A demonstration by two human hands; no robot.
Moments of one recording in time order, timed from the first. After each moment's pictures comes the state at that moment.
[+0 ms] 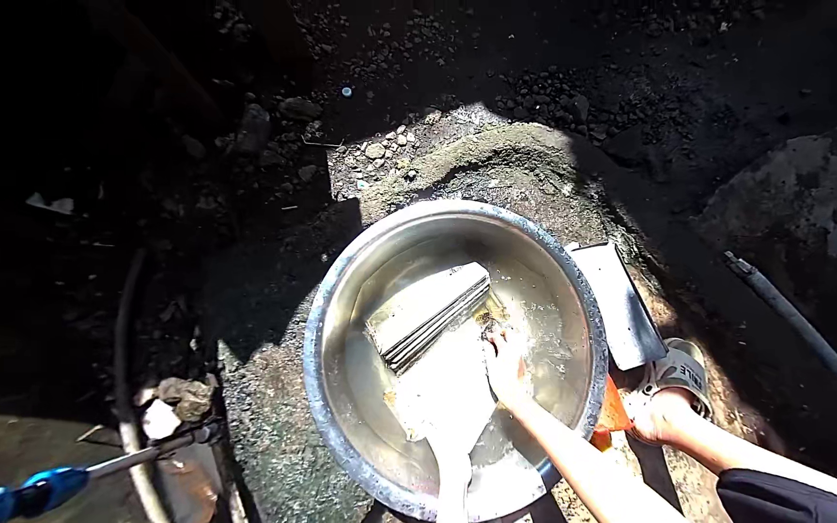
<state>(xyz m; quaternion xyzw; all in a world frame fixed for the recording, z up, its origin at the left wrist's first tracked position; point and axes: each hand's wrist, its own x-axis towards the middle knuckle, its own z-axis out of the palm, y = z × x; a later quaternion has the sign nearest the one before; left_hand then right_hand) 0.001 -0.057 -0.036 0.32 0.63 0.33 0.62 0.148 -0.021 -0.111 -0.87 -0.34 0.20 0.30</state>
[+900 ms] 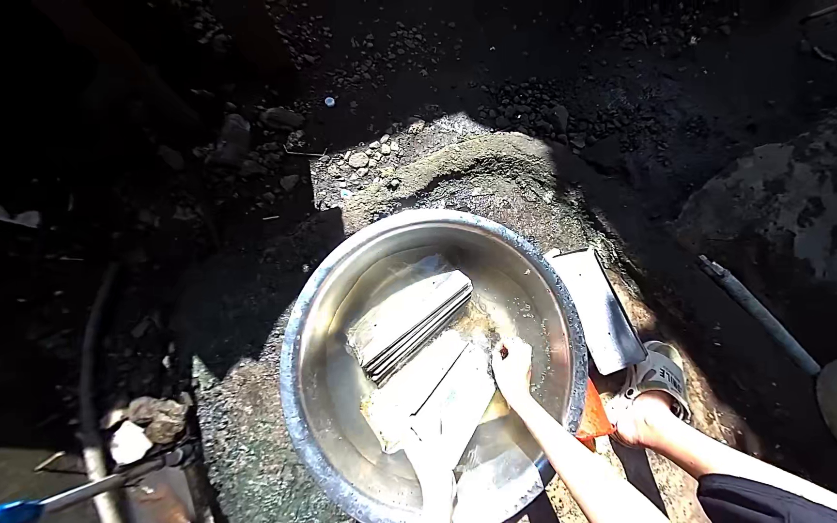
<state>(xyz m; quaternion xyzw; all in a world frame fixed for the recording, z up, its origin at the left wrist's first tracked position) 0.009 -0.047 -0.047 0.29 0.64 0.42 0.58 0.183 -0.034 -0.097 -0.91 -0.22 0.26 0.22</state>
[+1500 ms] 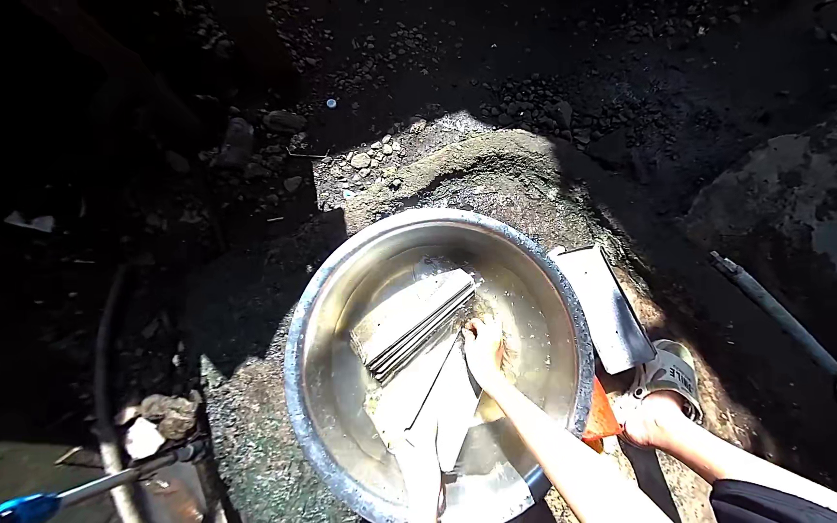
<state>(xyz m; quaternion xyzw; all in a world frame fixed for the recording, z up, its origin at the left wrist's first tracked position) -0.011 -0.026 -0.014 0.34 0.72 0.24 0.56 0.160 0.025 -0.084 -0.89 -0.28 0.24 0.28</state>
